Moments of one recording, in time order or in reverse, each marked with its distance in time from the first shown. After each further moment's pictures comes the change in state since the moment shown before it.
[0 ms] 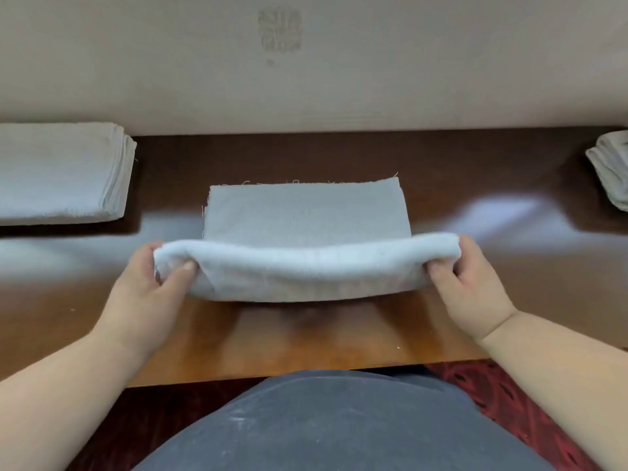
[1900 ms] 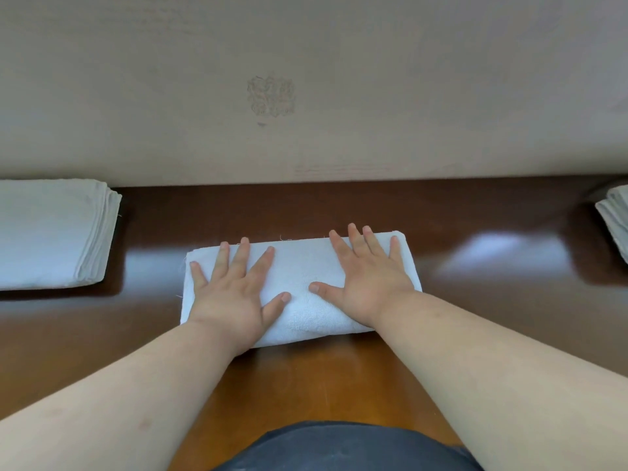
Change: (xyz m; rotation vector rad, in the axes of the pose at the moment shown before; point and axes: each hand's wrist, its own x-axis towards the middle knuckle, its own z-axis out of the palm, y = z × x) left_hand 0.100 0.044 0.113 0.917 -0.306 0.299; right_hand 0.141 -0.031 0.101 -0.820 -0.423 -0.044
